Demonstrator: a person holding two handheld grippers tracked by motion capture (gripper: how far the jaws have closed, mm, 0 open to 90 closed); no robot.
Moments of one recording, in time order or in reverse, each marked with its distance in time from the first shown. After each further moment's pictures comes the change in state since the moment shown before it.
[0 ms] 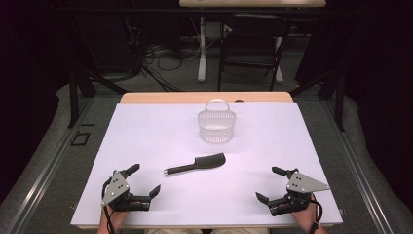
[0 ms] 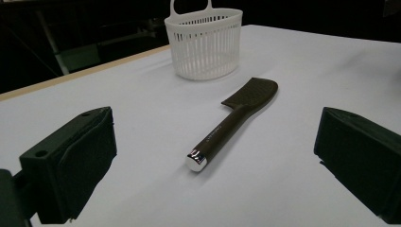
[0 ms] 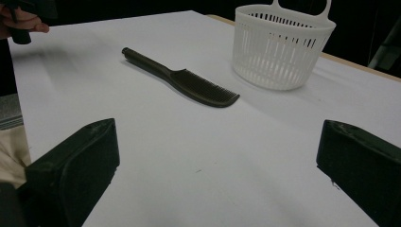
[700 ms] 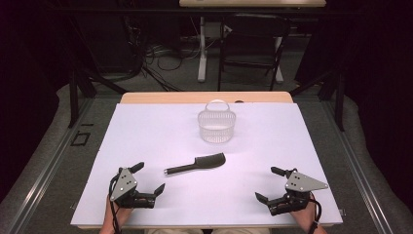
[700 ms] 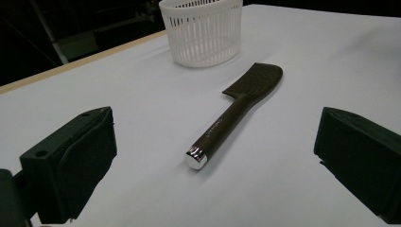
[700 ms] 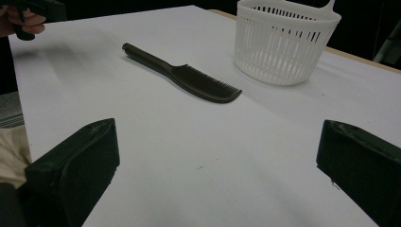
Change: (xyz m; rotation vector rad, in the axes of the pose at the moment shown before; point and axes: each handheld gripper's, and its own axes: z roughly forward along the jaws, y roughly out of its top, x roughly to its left) left arm -0.004 0.008 0.016 0.078 -0.003 0.038; right arm -0.001 -0.001 0.003 0.016 0.009 0.008
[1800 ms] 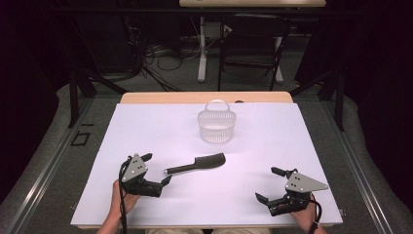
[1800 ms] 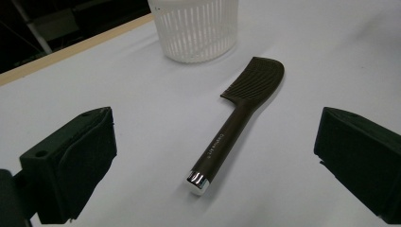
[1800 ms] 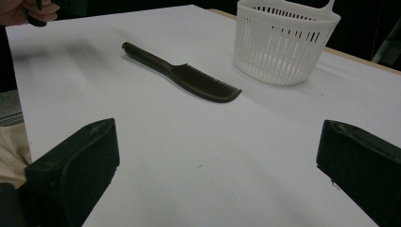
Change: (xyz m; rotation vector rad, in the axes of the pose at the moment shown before) left arm 0.010 0.029 0.027 0.114 -0.053 0.014; right arm 0.001 0.000 -0.001 -0.001 -0.005 -0.007
